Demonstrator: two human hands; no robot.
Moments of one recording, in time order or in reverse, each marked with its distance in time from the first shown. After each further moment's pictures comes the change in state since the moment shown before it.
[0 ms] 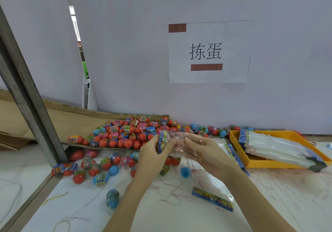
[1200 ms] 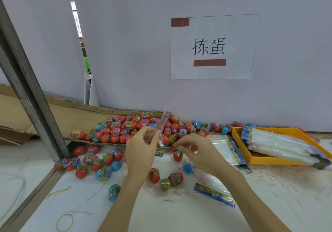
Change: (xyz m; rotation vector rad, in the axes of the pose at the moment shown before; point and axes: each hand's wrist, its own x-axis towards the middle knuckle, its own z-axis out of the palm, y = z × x) left_hand 0.004 -0.012 -0.019 0.060 0.339 0.144; right_hand 0.007 0.015 0.007 -1.086 0.076 -0.337
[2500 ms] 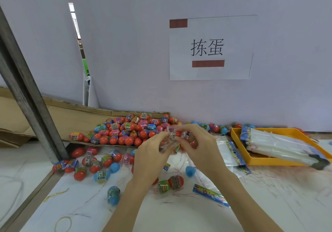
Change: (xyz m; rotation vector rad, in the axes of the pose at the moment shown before) left_hand -0.015 0.016 0.009 0.103 -0.193 0.200; right_hand -0.003 -0.017 0.002 -0.011 0.454 -0.272
